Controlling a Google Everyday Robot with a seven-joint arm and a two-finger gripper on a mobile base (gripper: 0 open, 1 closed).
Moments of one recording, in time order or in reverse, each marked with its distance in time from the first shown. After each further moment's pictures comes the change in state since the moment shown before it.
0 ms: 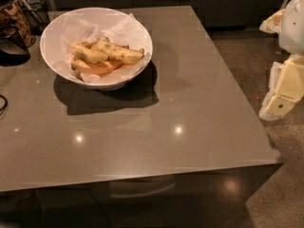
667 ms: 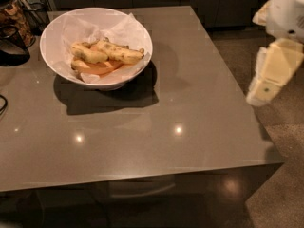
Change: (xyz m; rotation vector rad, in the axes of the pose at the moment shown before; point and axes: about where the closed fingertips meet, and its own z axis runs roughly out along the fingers) arm -0.018 -0.016 0.000 -0.019 0.021 0.039
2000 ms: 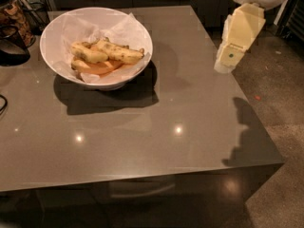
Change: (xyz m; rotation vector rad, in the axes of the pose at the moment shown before) arm -0.060 -0.039 -0.006 0.016 -0.037 0.013
